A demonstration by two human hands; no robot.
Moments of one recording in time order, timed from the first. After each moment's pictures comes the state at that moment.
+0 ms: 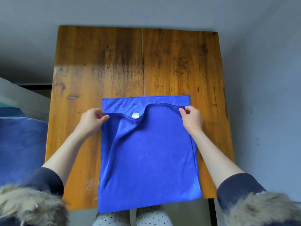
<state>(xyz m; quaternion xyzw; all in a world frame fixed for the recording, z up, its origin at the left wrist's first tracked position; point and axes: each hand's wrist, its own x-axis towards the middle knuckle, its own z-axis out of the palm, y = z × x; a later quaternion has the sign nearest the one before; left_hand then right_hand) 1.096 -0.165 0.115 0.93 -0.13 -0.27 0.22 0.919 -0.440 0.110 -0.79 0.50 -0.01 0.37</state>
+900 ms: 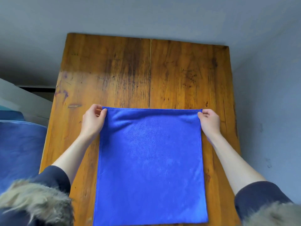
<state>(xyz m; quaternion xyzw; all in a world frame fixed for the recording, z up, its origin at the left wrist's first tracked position) 1.121 -0.183 0.090 0.90 0.00 -0.17 0.39 0.938 -0.498 0.093 -0.71 0.52 -0.07 0.46</state>
